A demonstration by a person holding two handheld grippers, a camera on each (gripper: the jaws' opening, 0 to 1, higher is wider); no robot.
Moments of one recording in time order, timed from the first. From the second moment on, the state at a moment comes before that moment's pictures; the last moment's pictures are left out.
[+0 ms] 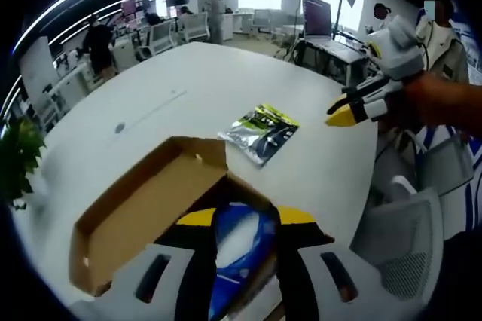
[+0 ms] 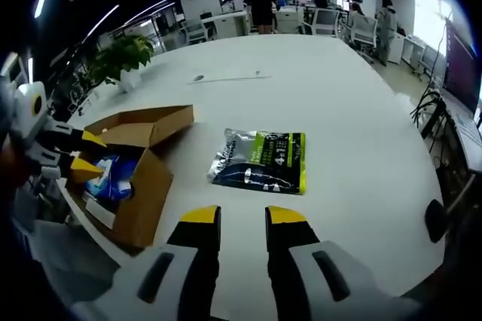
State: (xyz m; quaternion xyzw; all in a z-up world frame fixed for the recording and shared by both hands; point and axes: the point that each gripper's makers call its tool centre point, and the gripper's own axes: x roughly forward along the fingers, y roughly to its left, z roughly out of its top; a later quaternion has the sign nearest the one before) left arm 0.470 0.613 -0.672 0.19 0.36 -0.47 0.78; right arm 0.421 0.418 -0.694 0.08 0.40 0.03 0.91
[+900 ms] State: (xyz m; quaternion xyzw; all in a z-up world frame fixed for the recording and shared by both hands) left arm 0.484 0.748 -0.684 0.16 0.39 -0.39 0.82; right arm 0.445 0.556 -0.689 0.07 0.41 0.12 0.90
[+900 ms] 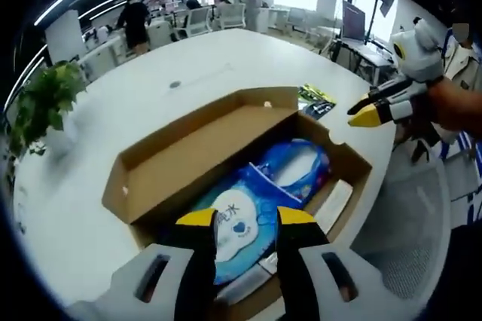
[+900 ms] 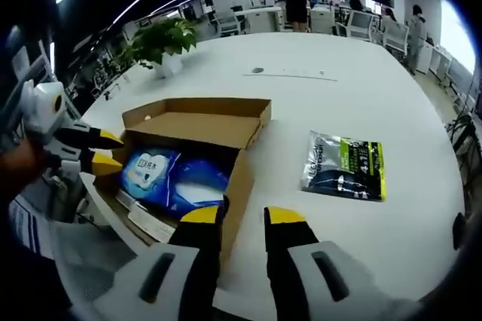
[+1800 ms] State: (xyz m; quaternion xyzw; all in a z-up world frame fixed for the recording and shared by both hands) left arm 0.484 0.794 -0.715 0.13 0.43 -0.36 0.81; right arm 0.478 0.651 -0.709 0.04 0.43 0.20 0.88
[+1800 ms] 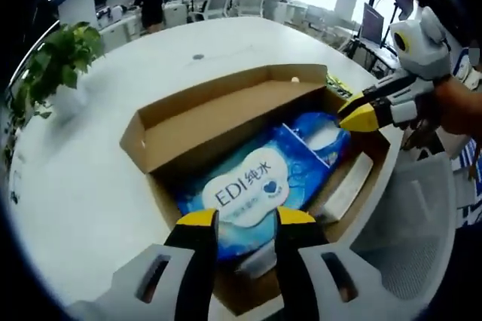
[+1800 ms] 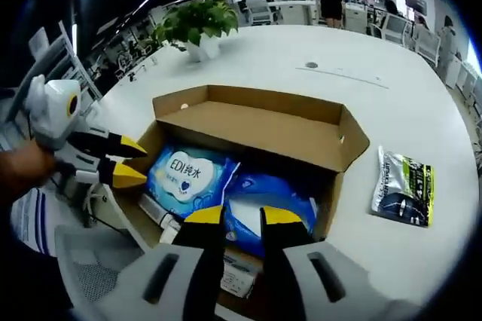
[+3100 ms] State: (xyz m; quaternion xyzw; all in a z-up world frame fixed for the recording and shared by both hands) left arm 0.482 0.792 -0.731 0.13 0.45 -0.37 0.80; right arm 0.492 0.686 -0.746 0.06 0.46 0.24 0.85
